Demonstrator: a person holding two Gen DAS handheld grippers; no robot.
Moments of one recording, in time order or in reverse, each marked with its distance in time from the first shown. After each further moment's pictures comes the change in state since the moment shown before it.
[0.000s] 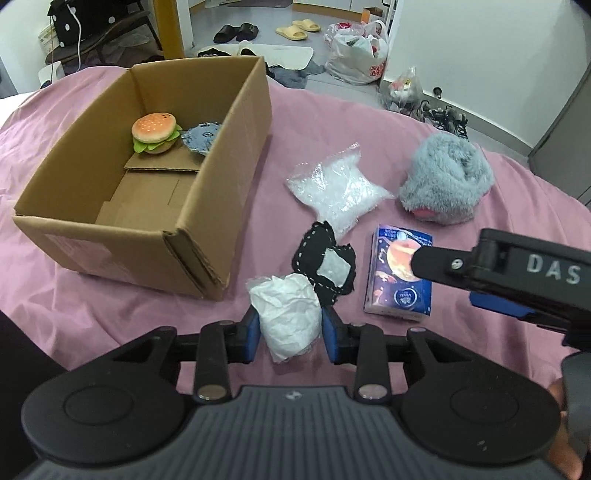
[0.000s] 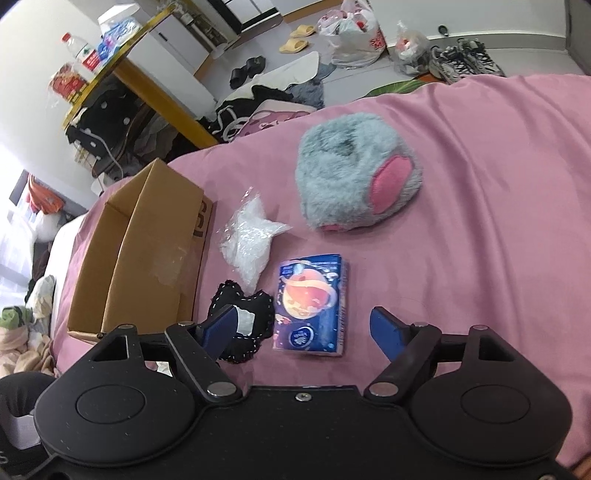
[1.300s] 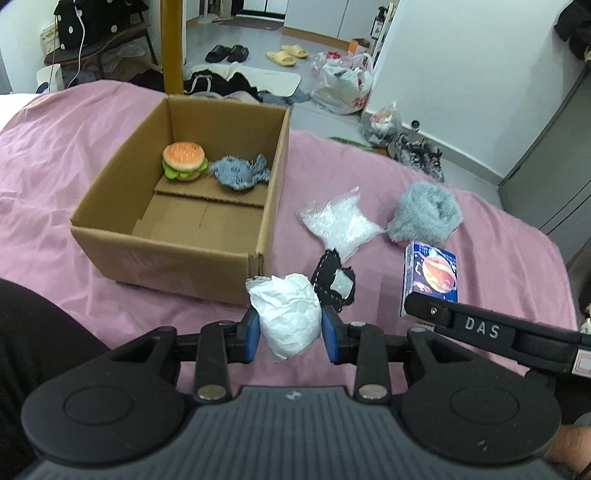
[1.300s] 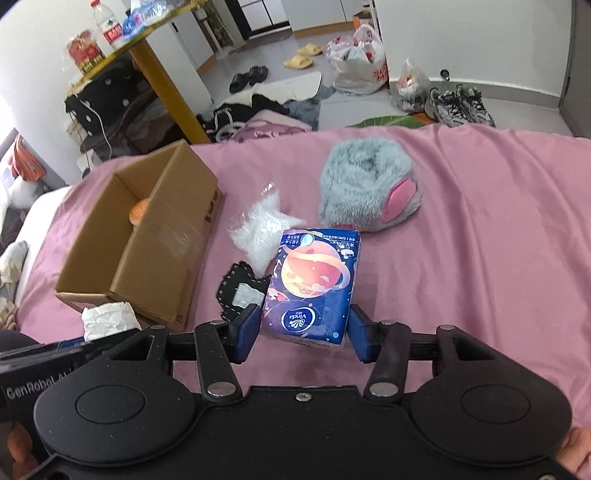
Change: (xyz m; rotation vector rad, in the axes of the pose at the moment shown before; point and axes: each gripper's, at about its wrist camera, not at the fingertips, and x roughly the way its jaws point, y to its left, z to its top) left arm -0.063 0.048 0.001 -0.028 -0.081 -0.120; right arm -0.038 0.041 -0.025 -0.143 -0.077 -0.132
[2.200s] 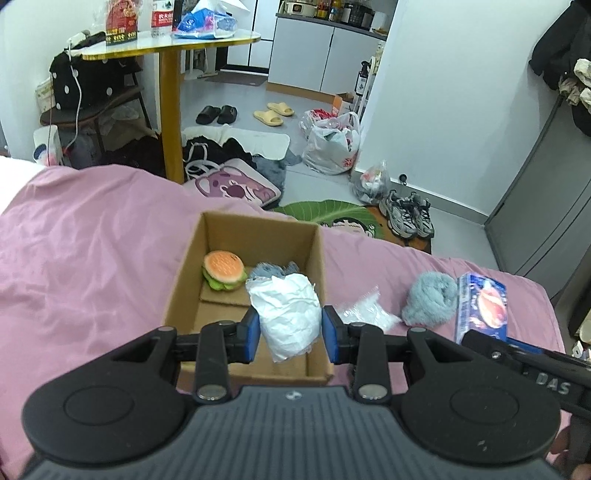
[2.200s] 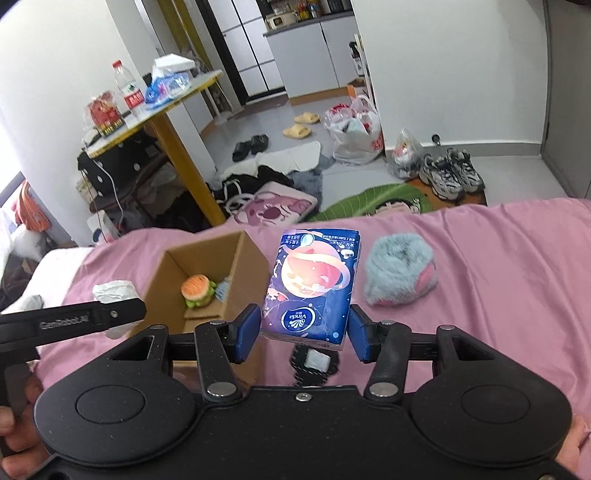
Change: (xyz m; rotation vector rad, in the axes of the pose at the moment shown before) left arm -0.048 0.056 0.069 0.070 -0.168 -0.035; right arm -0.056 0.059 0.019 0.032 -0.223 -0.023
